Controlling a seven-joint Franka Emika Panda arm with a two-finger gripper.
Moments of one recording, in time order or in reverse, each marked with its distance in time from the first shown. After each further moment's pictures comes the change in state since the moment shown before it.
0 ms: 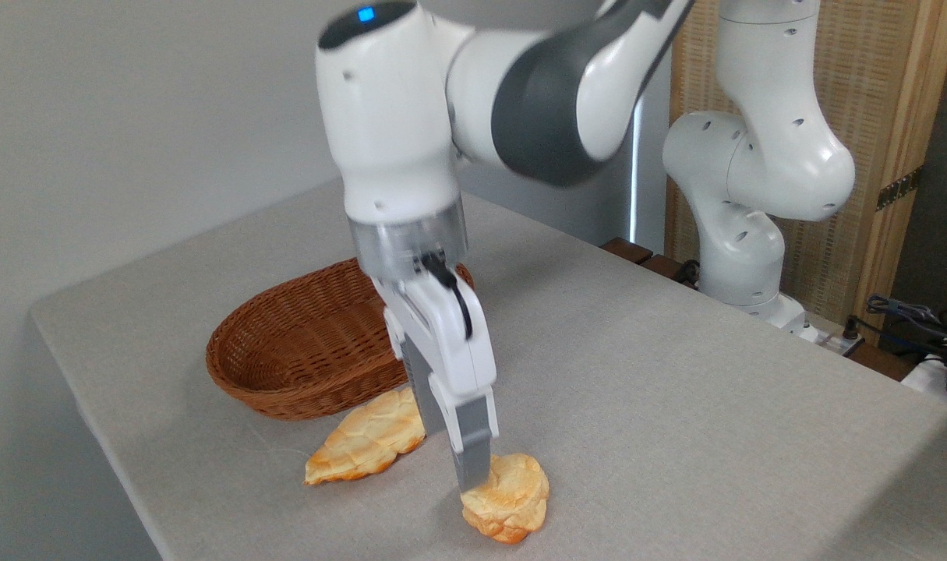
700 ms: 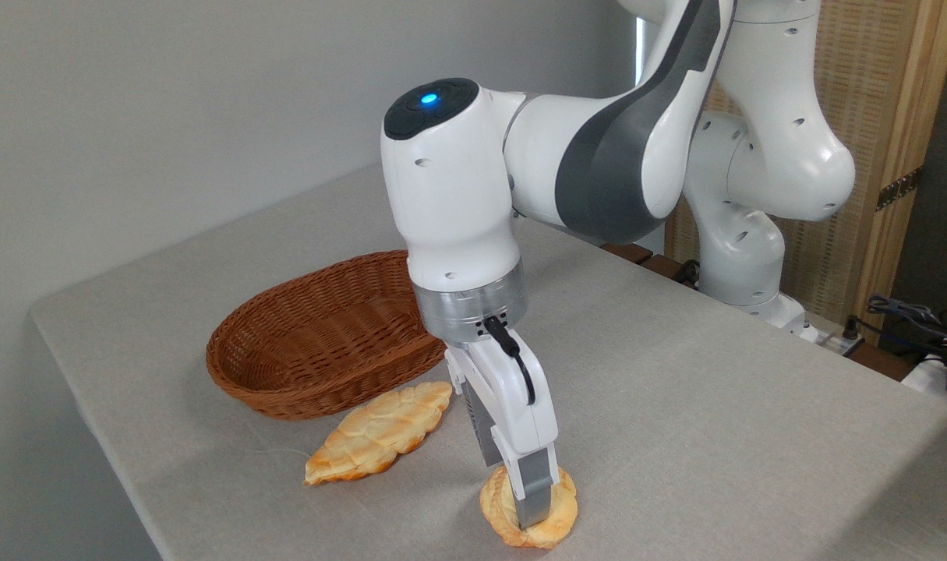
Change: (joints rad) arm 0.003 -0.010 0.072 -0.114 0.003 0.049 0.126
